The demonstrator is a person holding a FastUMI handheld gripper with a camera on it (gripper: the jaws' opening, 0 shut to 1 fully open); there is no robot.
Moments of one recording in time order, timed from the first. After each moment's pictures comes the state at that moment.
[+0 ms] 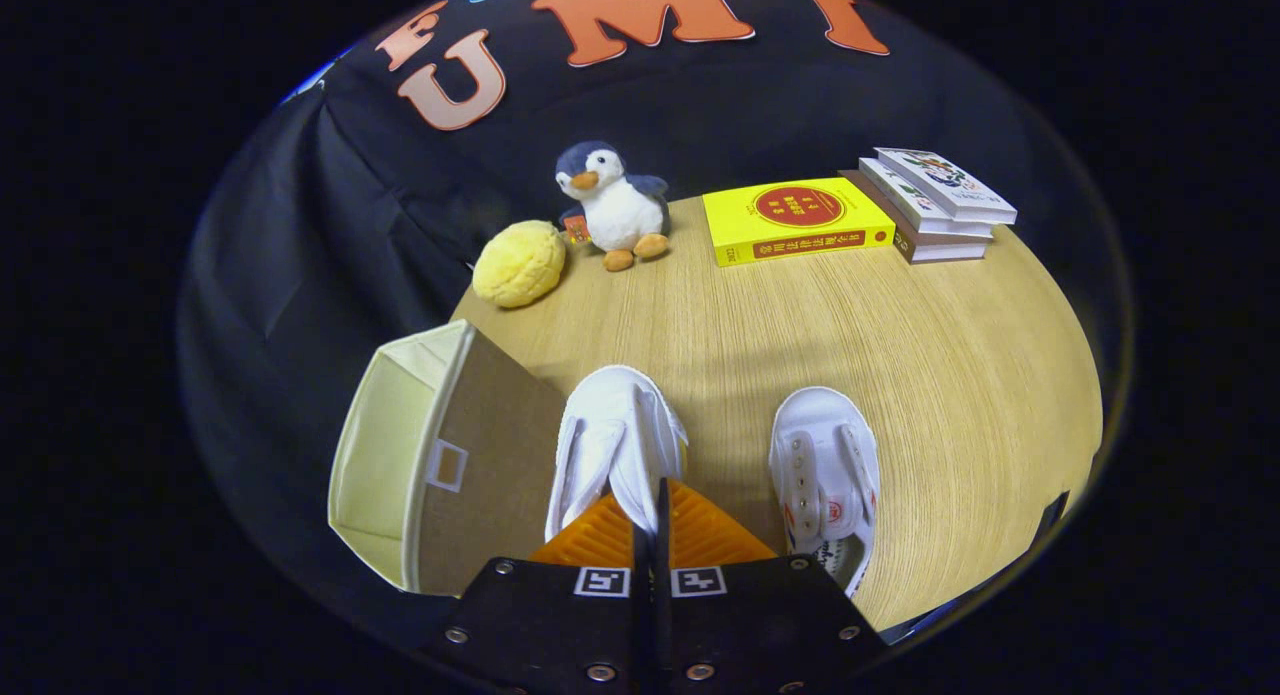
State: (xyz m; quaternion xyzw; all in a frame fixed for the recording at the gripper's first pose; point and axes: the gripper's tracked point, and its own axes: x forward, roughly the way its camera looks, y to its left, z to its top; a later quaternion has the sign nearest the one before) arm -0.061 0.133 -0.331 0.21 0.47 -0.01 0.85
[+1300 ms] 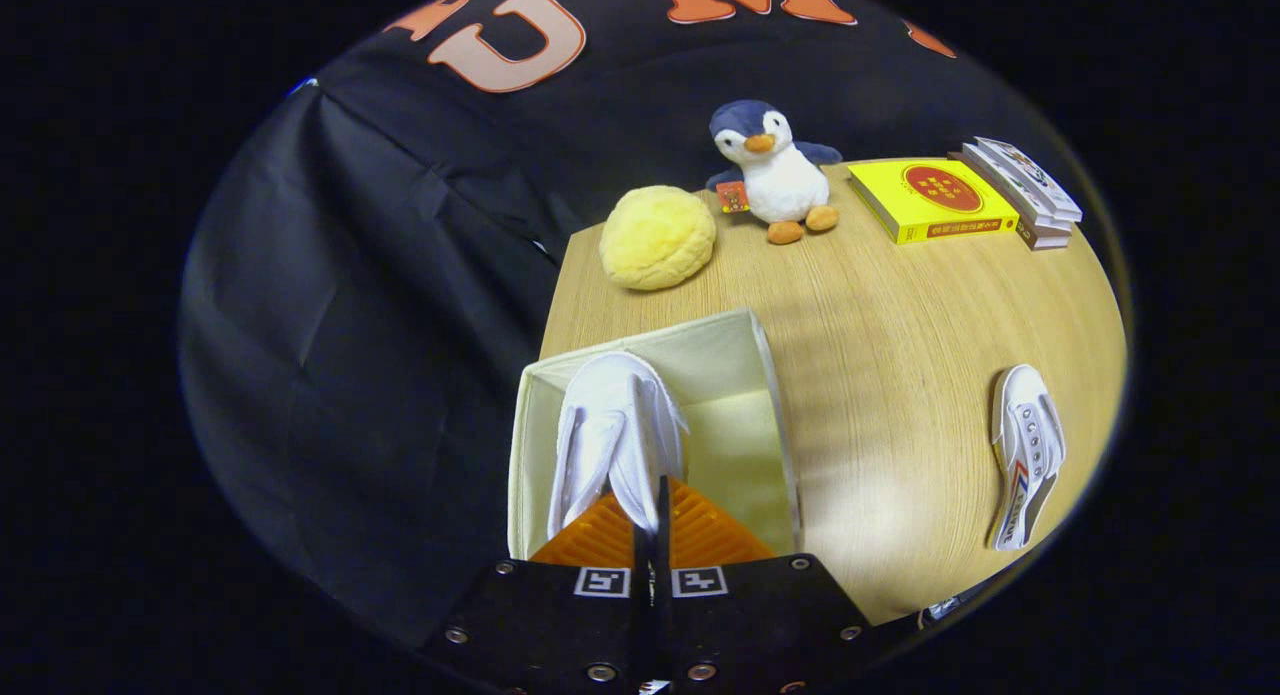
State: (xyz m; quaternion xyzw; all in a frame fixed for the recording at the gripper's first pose) arm 0.013 0.346 -0.307 0.26 0.54 0.02 0.80
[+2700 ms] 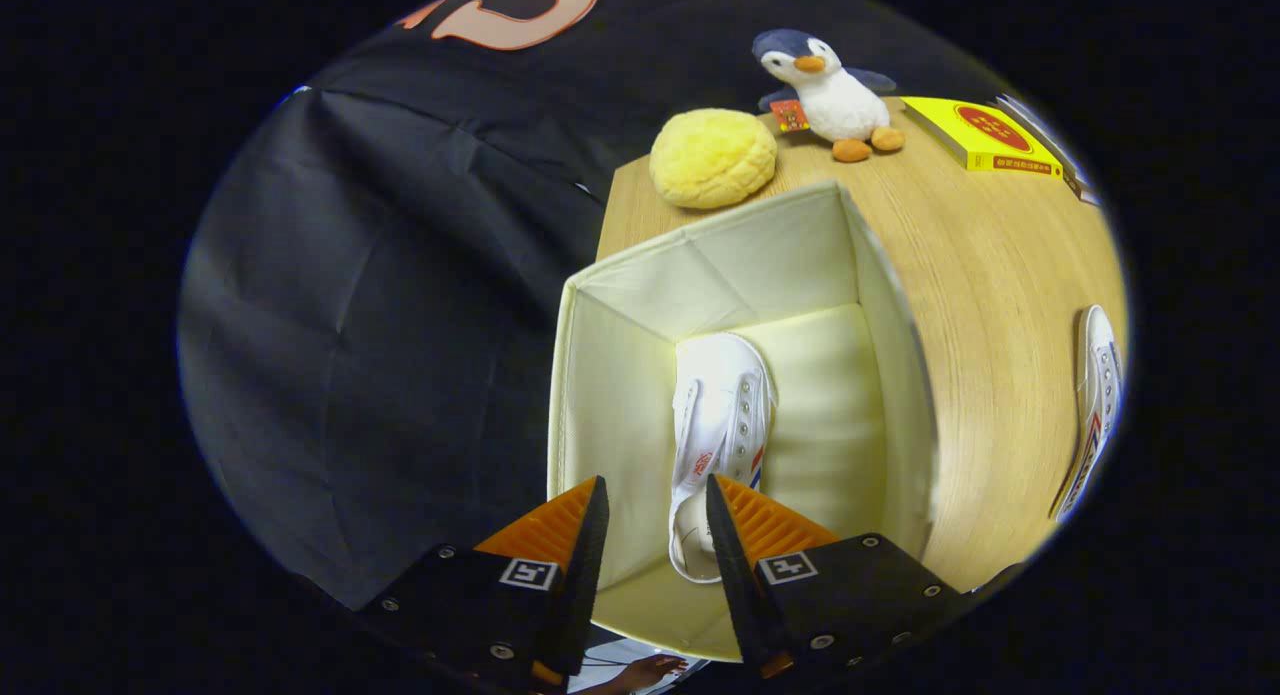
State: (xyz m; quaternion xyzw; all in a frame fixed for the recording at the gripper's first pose) arm -0.009 0.391 -0.298 0.31 0.55 0.12 0.77
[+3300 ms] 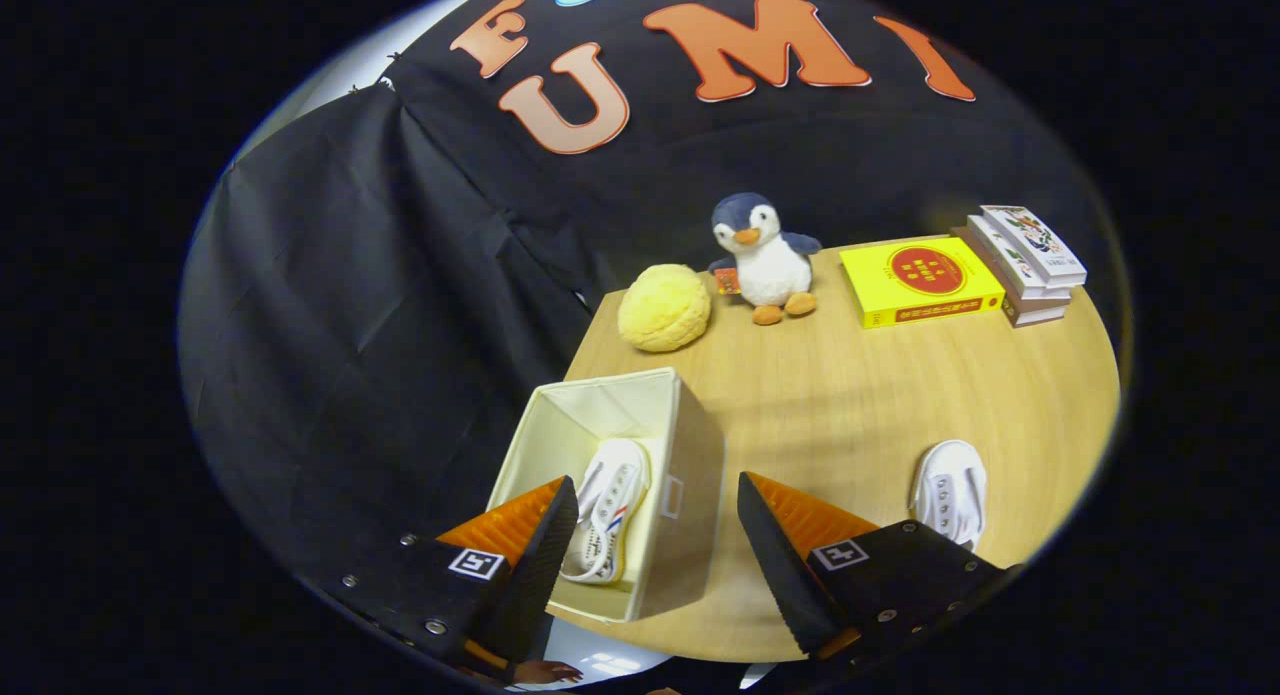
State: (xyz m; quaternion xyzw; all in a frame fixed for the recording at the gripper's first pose) arm -0.025 0.212 -0.248 0.22 0.41 0.07 0.88
